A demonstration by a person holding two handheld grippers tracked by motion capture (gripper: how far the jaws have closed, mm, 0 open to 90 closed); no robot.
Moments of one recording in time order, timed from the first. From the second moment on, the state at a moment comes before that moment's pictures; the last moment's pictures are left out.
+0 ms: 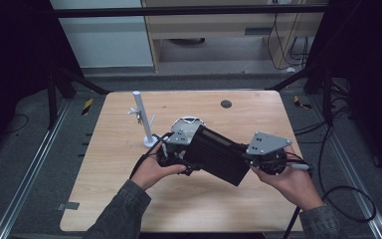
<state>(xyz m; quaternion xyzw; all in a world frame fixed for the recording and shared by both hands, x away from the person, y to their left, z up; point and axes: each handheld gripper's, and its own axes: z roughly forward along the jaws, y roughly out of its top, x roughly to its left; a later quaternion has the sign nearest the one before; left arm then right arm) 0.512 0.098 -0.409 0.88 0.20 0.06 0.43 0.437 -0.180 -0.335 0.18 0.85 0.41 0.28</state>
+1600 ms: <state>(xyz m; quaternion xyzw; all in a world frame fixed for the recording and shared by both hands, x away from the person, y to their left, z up) 0.515 0.099 -0.368 0.89 0.18 0.01 0.41 0.436 -0.190 -0.351 0.17 0.85 0.41 0.29</state>
